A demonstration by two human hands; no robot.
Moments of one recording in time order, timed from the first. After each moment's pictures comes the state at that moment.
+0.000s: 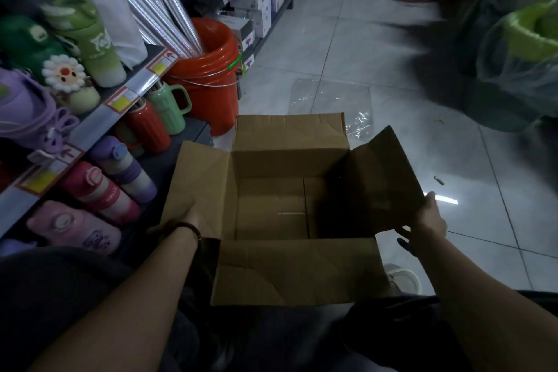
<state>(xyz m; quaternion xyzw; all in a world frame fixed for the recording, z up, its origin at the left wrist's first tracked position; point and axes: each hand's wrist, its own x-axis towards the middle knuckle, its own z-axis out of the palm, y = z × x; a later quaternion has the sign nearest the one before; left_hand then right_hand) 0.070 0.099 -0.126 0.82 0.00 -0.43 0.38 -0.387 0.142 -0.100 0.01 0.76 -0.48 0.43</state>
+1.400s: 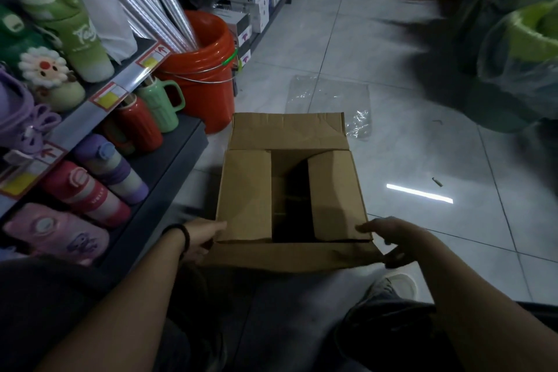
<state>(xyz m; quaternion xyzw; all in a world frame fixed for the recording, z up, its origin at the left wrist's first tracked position) 0.063 0.095 -0.137 0.73 -0.32 -0.60 0.00 -0.366 0.120 -0.099 -0.27 0.80 0.01 0.53</state>
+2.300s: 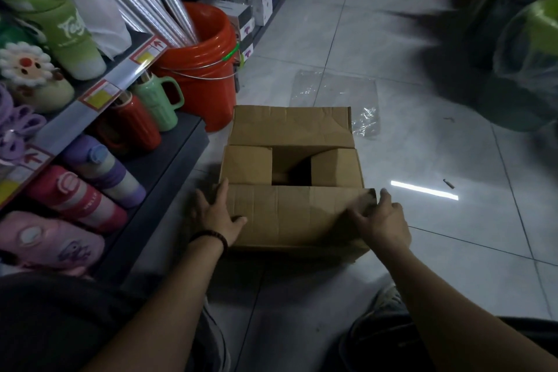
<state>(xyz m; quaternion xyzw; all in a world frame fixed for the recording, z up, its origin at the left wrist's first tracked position) 0.013 0.074 -0.139 0.78 -0.54 -0.31 0.05 -0.323 0.102 -0.134 -0.46 0.85 -0.11 0.21</state>
